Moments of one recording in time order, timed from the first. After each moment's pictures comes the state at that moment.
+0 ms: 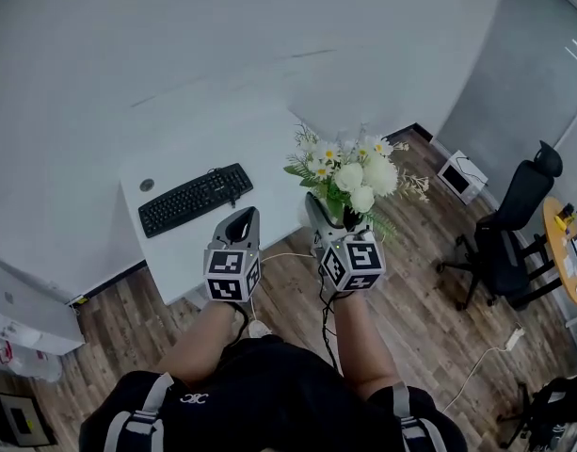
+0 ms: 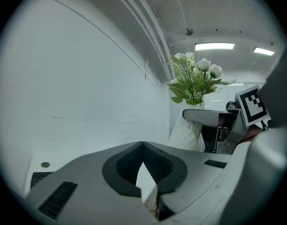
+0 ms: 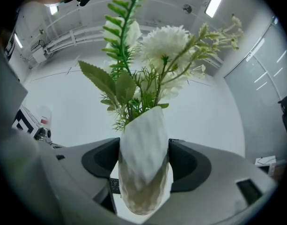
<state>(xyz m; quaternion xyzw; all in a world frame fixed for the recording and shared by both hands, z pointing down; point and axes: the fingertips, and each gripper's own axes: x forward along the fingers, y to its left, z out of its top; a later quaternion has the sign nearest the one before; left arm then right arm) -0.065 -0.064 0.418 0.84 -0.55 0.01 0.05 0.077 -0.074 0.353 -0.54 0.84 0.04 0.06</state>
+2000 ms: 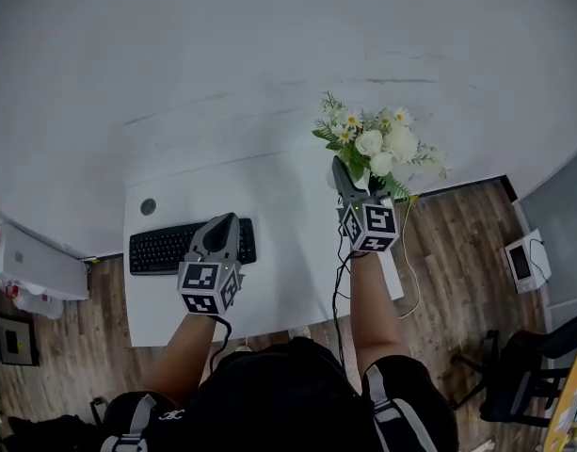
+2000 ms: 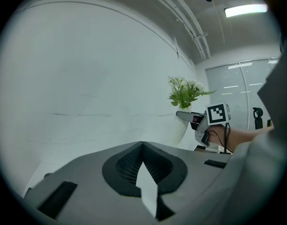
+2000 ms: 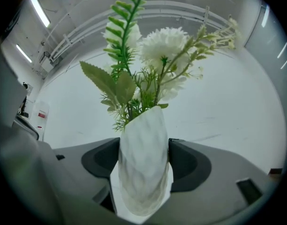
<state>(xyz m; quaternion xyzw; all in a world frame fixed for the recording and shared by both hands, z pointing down) -0.102 -0.470 0.459 0.70 -0.71 0.06 0.09 0.085 -0.668 0.409 -0.43 0.90 0.04 0.06</state>
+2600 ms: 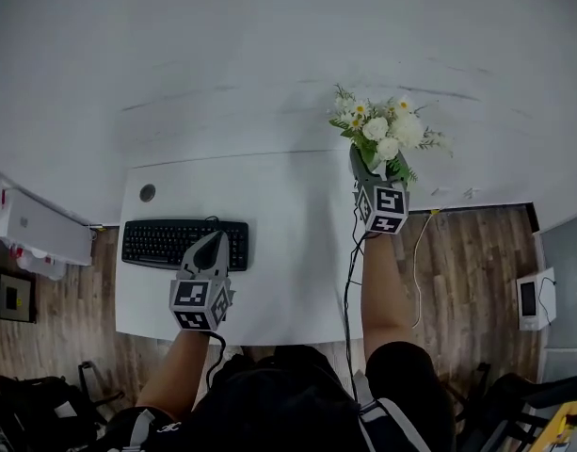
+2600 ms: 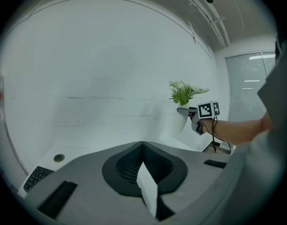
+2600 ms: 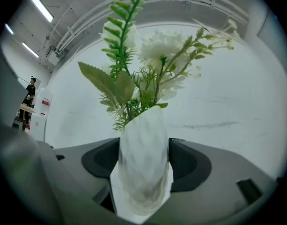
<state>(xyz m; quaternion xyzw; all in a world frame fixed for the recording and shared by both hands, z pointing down) -0.115 -0.510 0.531 0.62 -0.77 0.09 0.15 0.058 -0.837 0.491 -0.39 0.92 0.05 0.00</state>
